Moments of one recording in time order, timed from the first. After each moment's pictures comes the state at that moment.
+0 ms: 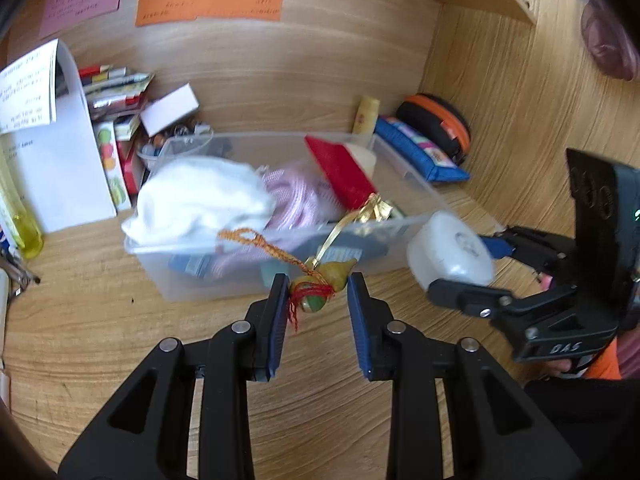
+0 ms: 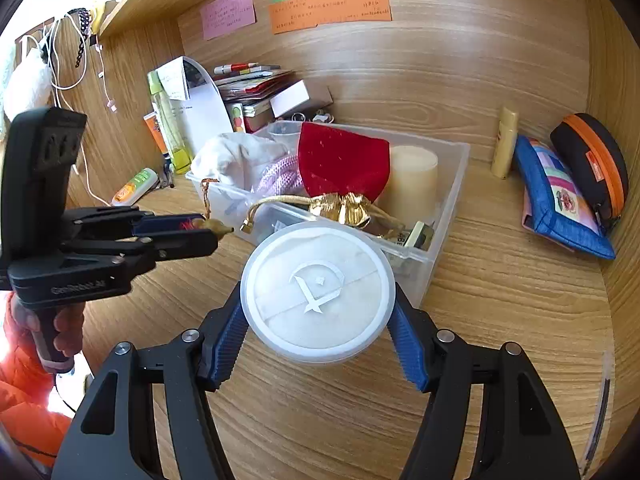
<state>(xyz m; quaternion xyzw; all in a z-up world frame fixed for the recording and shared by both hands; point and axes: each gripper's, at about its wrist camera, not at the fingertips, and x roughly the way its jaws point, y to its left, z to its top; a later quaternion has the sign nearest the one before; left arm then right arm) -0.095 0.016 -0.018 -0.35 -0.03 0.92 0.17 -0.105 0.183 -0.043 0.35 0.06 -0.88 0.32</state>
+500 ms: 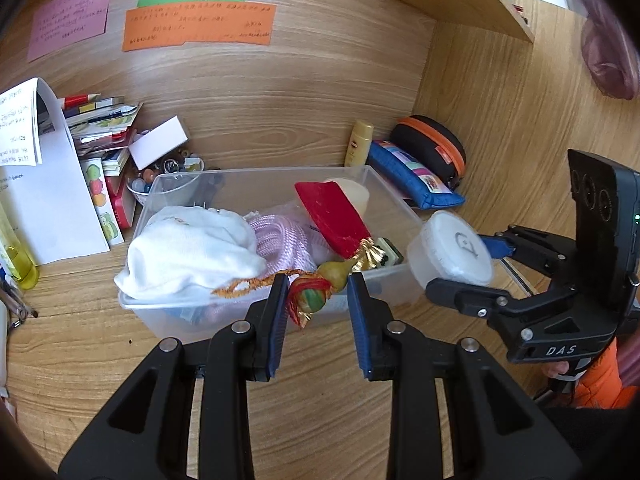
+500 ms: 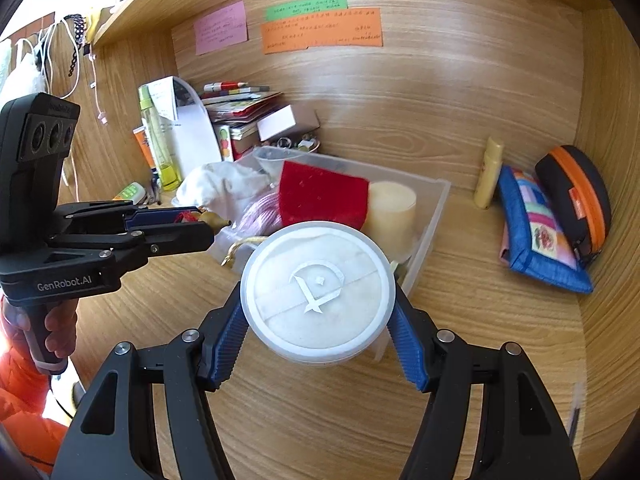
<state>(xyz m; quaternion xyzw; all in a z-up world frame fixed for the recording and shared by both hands) -0.116 0.019 -0.002 -0.33 -0.03 0.93 0.18 -0.117 0.185 -0.020 0.32 0.08 -0.89 0.30</state>
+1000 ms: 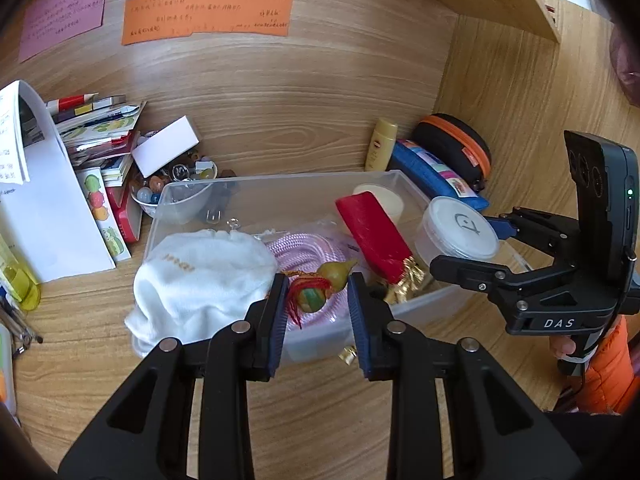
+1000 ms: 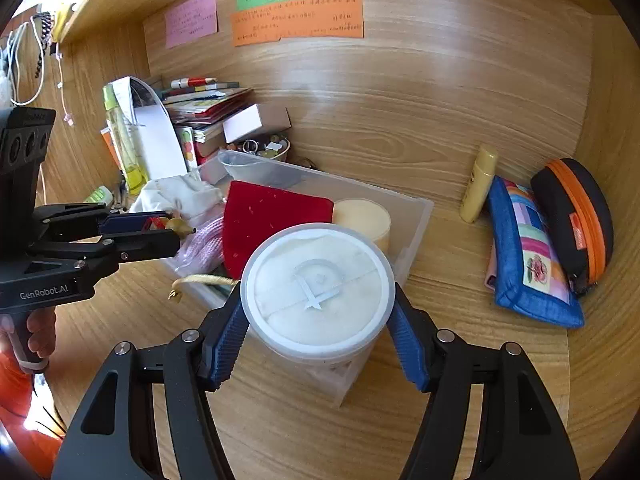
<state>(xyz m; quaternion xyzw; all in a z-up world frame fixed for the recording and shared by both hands) -0.153 0.008 -0.007 -0.34 -0.02 0.92 0.16 -0.164 0.173 -0.019 0.34 0.10 -0.89 0.28</state>
